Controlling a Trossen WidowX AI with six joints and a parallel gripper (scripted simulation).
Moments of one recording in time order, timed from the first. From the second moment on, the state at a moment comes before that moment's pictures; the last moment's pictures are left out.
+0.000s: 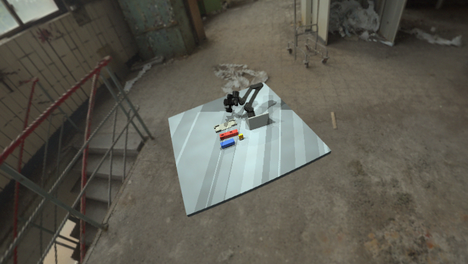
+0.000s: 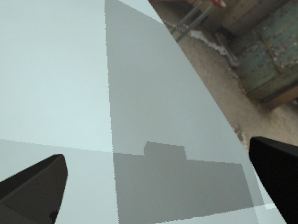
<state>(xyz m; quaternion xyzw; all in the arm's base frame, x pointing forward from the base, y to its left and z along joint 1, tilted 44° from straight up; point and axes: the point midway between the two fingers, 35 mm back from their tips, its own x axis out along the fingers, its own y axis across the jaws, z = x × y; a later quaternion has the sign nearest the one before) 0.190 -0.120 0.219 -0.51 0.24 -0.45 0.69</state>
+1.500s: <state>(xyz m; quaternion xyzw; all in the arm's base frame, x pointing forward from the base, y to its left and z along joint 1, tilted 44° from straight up) 0.225 -0.129 0.237 -0.31 0.60 -0.27 0.69</state>
